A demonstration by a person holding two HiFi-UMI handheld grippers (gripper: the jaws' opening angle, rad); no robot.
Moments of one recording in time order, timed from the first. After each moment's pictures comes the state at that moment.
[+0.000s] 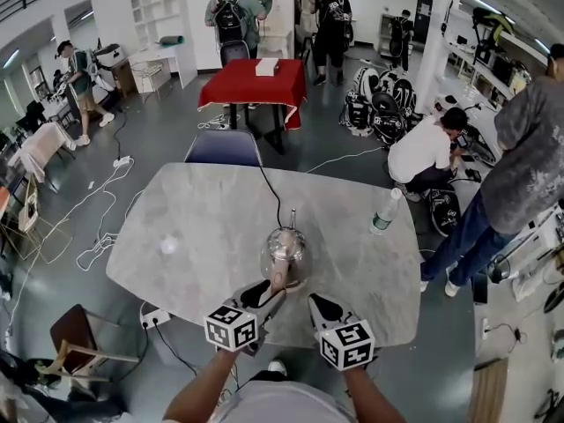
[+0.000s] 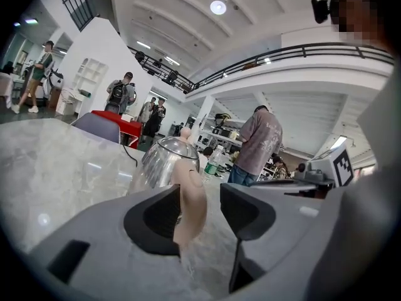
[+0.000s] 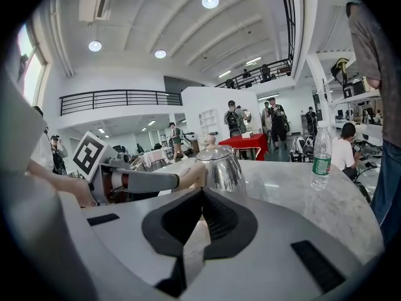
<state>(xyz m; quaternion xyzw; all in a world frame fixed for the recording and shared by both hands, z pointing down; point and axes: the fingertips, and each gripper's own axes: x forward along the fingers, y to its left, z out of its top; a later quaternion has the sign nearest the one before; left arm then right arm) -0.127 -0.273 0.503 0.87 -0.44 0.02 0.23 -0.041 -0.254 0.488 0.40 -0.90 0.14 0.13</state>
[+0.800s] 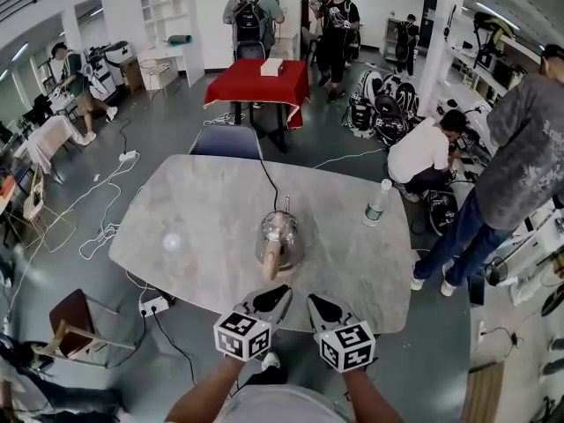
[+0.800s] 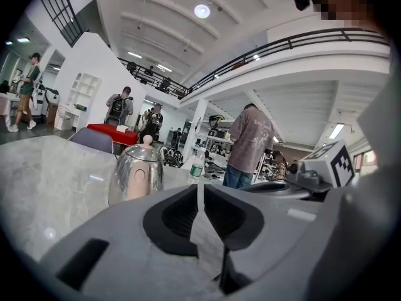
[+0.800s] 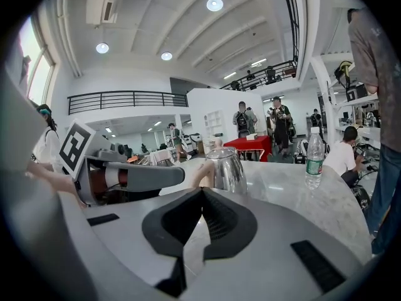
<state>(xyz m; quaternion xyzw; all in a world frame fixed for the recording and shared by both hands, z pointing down) -0.063 -0.202 0.468 0.87 -0.45 0.02 0.19 -0.011 -0.191 0.475 0.38 -0.91 0.13 0.12</state>
